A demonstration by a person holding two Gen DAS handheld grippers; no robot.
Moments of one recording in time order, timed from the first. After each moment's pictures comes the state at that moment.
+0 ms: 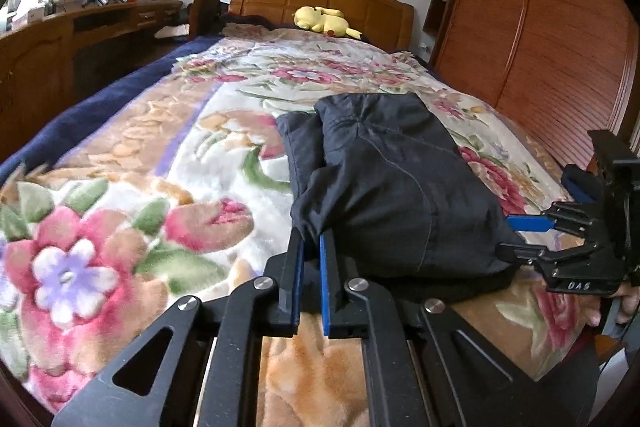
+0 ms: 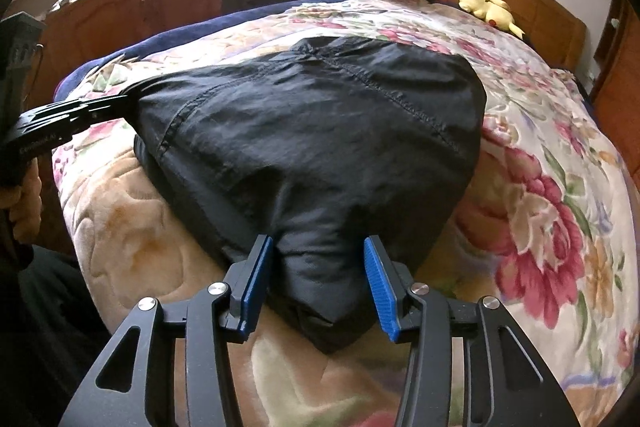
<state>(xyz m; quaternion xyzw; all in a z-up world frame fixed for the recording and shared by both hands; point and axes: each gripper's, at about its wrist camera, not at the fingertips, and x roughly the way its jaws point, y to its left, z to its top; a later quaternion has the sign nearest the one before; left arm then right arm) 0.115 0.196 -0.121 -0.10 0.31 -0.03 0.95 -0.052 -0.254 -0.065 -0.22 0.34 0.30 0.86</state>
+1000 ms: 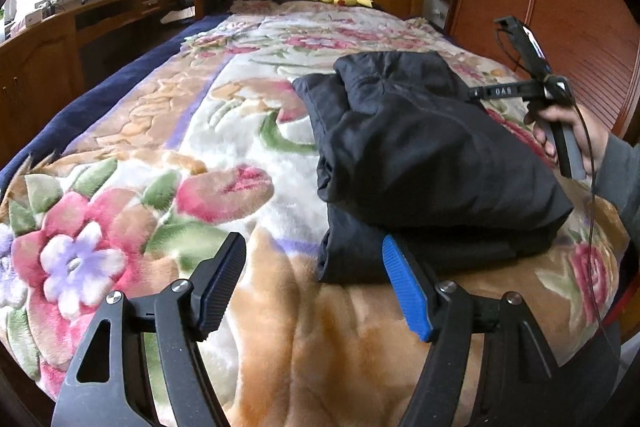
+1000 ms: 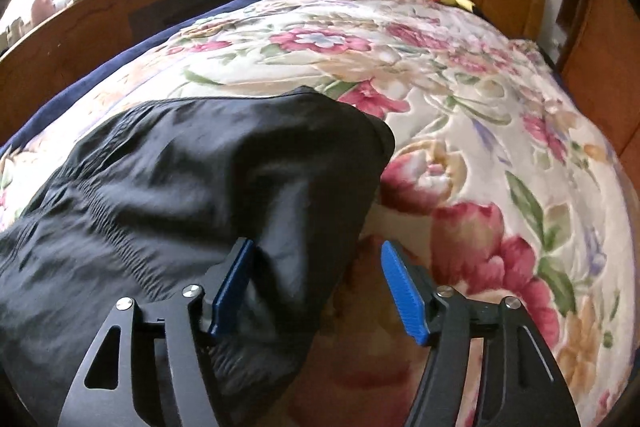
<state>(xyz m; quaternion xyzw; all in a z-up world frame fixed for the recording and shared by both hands) 0.132 0.198 -0.151 -0.06 0.36 -0.01 0.93 0.174 -0.252 -0.056 -0.17 0.36 0.22 0.89</state>
